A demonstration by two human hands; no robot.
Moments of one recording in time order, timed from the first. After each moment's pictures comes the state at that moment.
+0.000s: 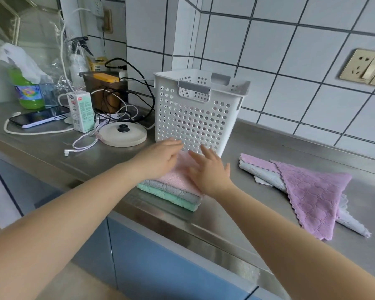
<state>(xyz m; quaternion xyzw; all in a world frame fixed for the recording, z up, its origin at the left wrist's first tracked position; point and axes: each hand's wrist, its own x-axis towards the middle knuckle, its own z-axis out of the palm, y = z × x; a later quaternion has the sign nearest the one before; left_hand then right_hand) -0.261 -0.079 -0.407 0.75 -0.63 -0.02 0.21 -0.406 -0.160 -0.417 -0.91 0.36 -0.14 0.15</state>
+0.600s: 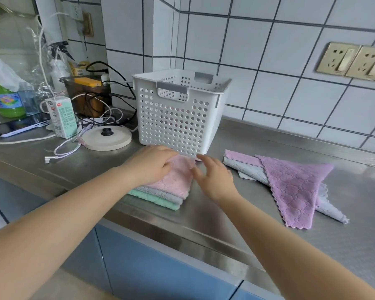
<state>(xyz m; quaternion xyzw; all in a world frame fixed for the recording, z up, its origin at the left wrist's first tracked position) -0.281 -0.087 -0.408 0.74 -0.65 0.03 0.13 -0.446 -0.178 -0.433 -0.87 0.40 -0.22 0.21</state>
